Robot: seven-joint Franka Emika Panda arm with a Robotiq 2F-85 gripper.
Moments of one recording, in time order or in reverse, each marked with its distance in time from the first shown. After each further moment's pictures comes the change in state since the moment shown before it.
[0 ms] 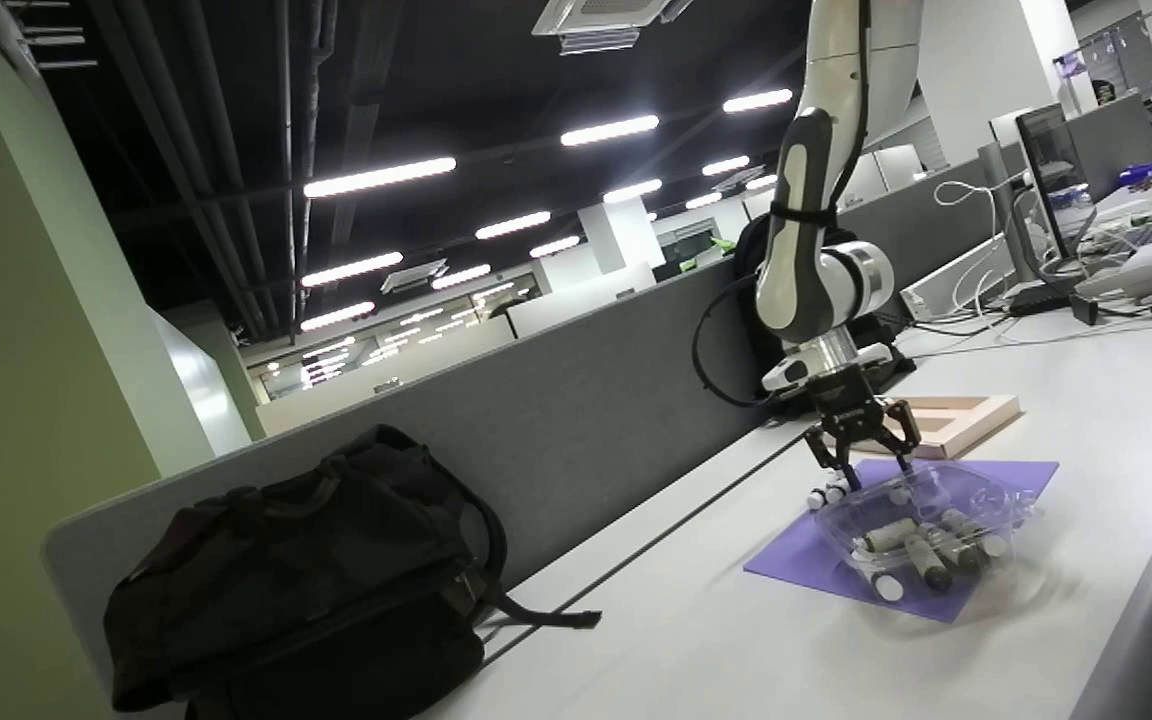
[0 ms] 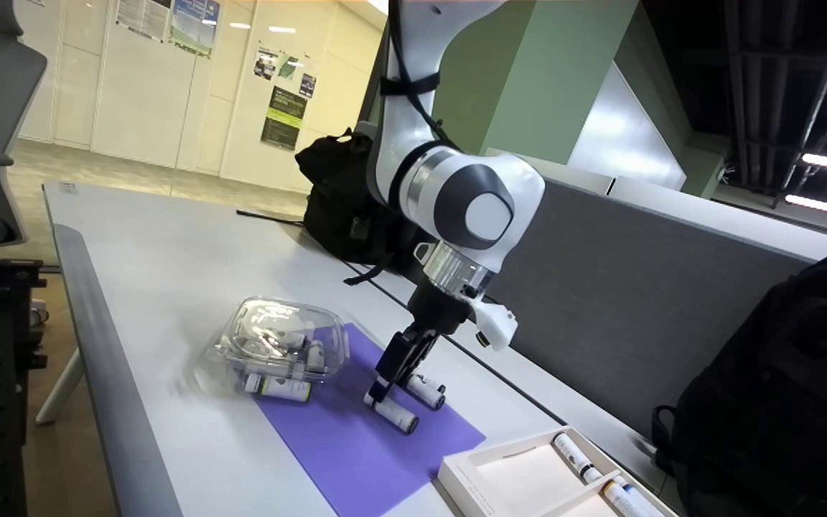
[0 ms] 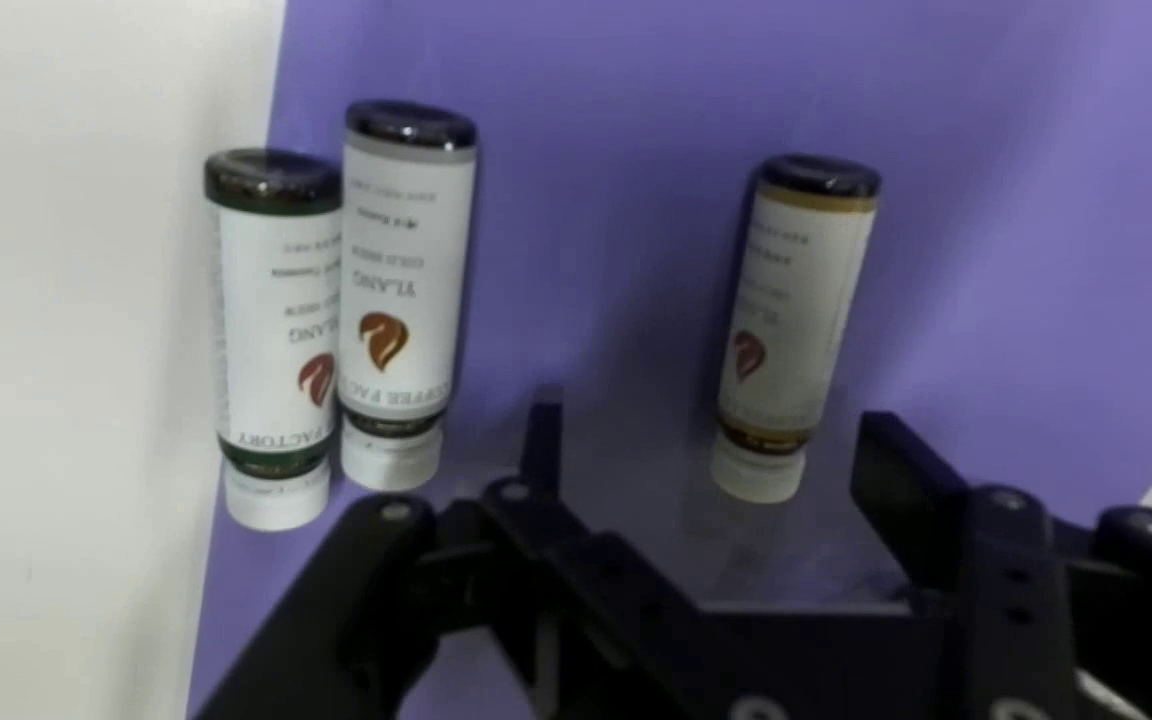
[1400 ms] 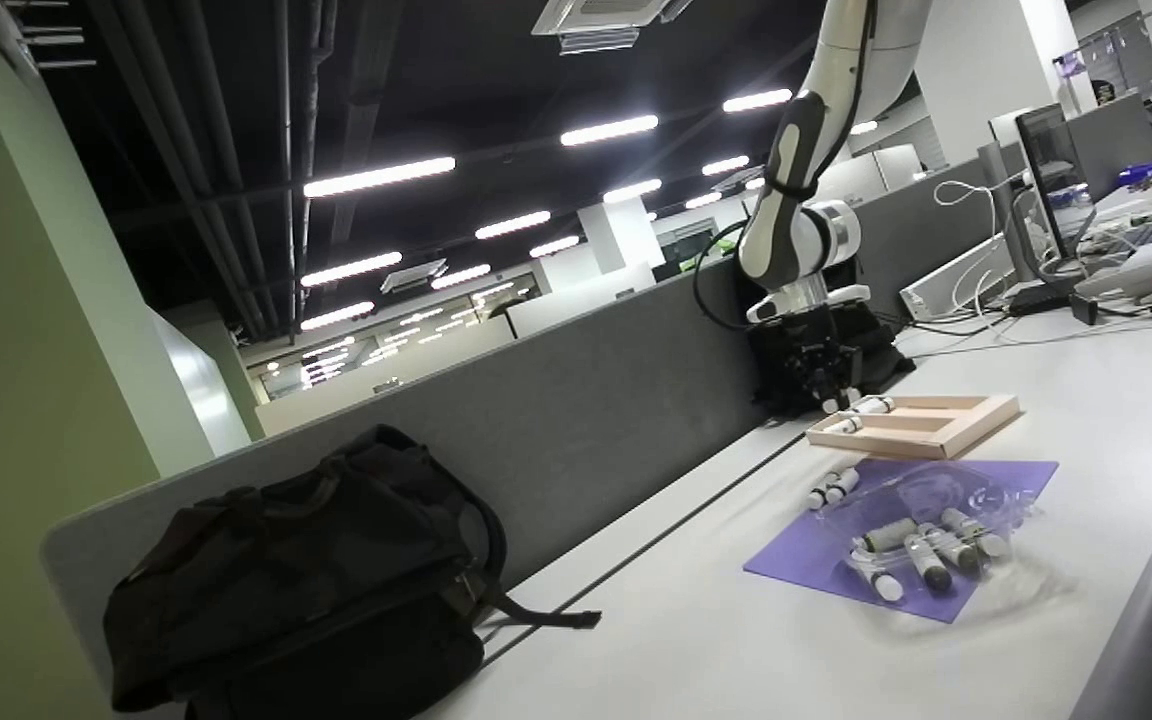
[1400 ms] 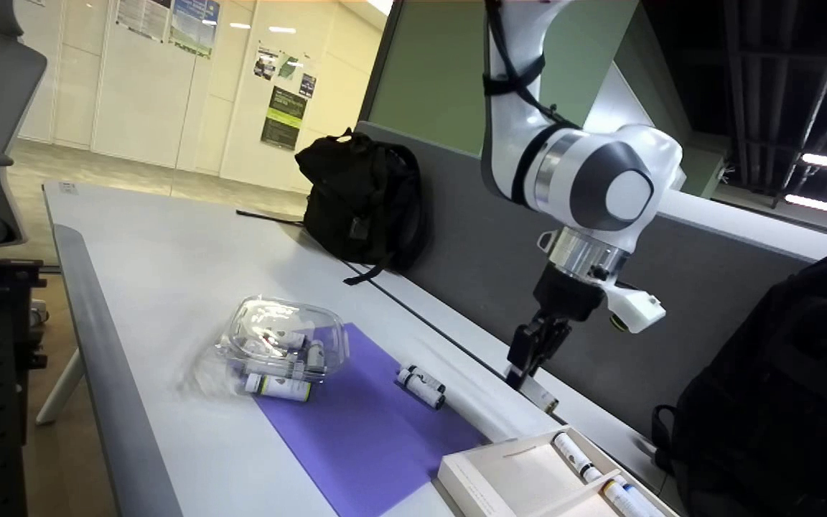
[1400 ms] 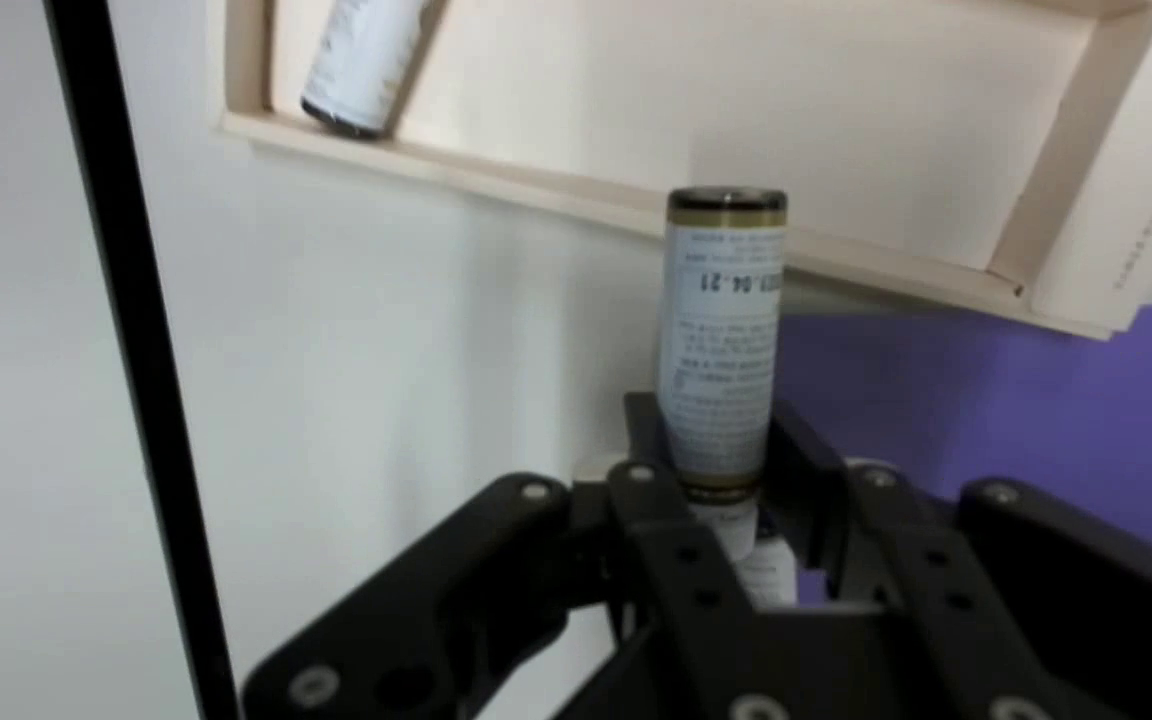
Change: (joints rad) arm -0.120 0.057 -0.014 0.342 -0.026 -0.124 0.192
